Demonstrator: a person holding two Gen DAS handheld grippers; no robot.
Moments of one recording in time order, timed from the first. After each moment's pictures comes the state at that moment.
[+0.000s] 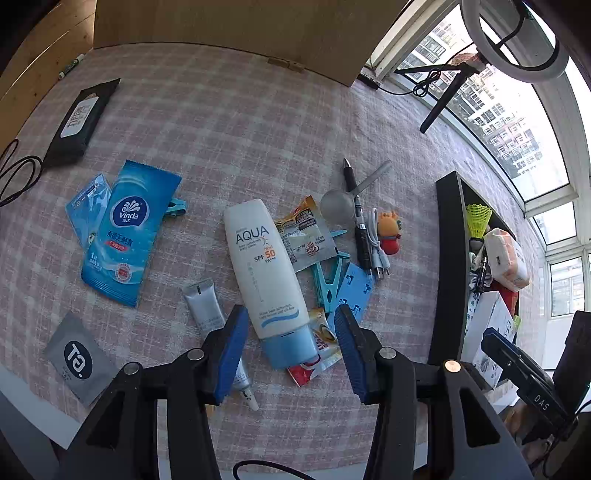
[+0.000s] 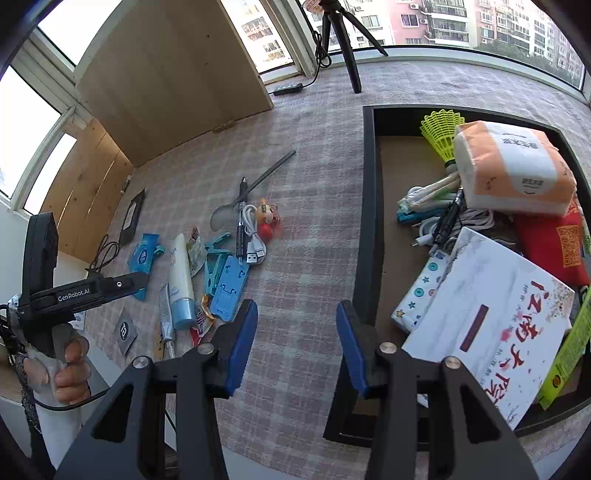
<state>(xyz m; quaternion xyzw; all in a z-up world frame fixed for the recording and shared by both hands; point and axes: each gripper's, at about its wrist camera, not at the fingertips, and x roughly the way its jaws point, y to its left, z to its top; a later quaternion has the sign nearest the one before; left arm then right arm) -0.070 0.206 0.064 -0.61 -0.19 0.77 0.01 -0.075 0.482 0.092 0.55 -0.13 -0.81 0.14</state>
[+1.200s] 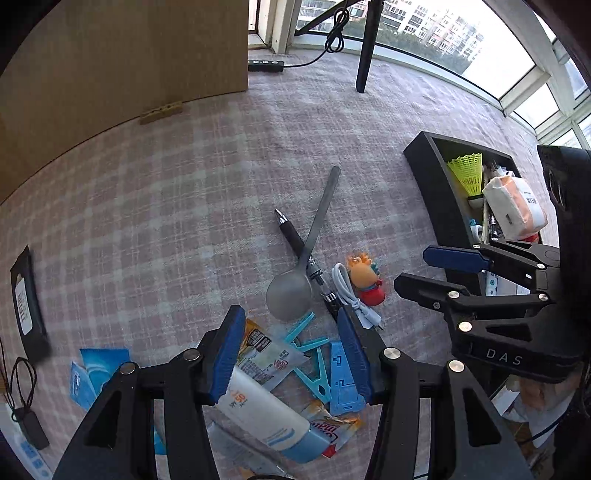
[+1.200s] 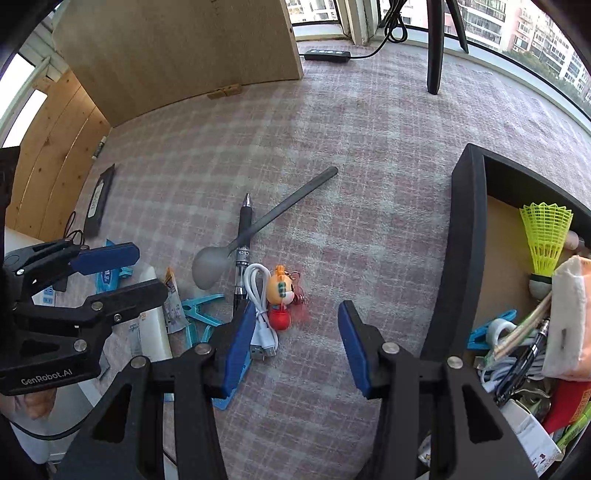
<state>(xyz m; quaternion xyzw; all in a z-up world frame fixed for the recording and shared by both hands) -0.193 0.277 0.058 -0.63 0.03 0.76 0.14 -0.208 0.427 0.053 0.62 -0.04 -0.77 0.15</state>
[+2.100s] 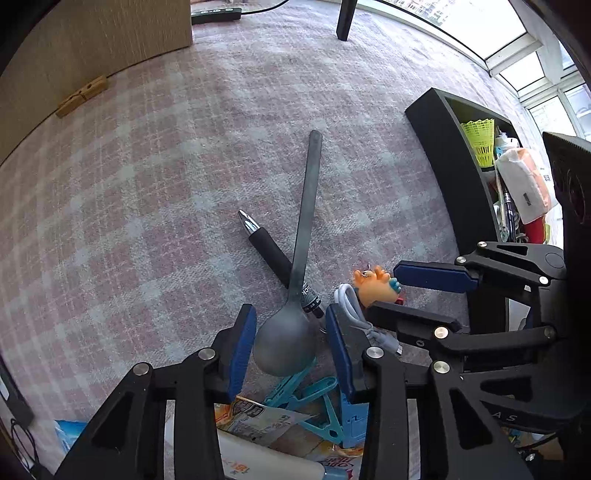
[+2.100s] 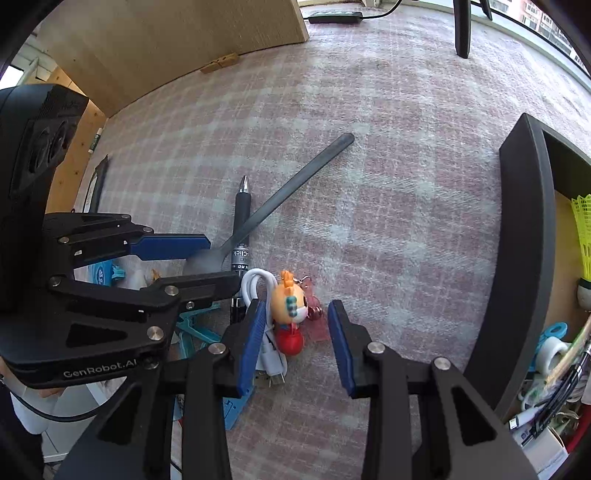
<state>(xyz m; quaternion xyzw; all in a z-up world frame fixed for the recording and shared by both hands) -0.218 0.287 0.010 -0.68 0.03 0.70 0.21 -0.222 0.409 0.008 0.65 -0.05 -0.74 0.17</state>
